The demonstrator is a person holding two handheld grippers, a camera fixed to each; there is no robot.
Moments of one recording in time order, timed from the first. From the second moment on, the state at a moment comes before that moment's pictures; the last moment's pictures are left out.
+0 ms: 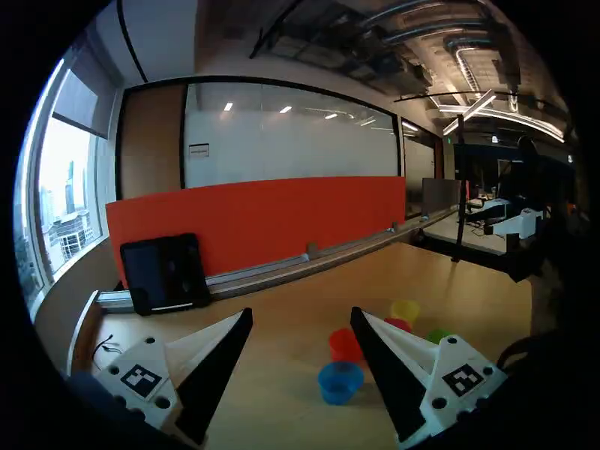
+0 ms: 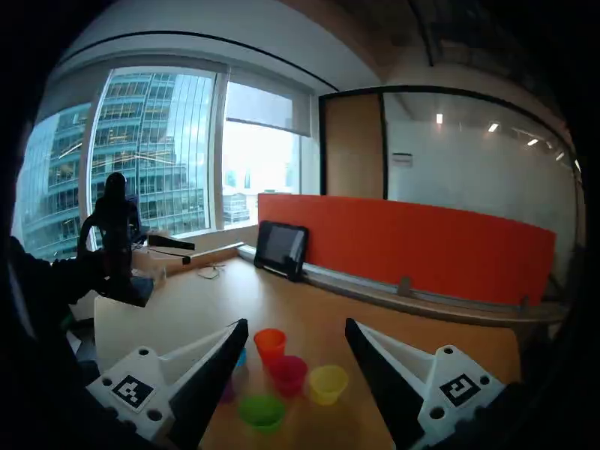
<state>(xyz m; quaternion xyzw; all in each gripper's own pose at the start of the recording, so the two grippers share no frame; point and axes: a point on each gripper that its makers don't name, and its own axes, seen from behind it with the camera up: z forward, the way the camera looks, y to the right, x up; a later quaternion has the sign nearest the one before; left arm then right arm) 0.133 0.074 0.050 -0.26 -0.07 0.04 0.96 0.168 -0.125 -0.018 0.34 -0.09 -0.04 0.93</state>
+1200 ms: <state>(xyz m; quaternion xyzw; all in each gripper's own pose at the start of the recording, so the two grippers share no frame) -0.001 0.098 0.049 -0.30 -0.19 0.08 0.93 0.026 -0.140 -0.041 0.39 -0.21 -0.11 0.89</state>
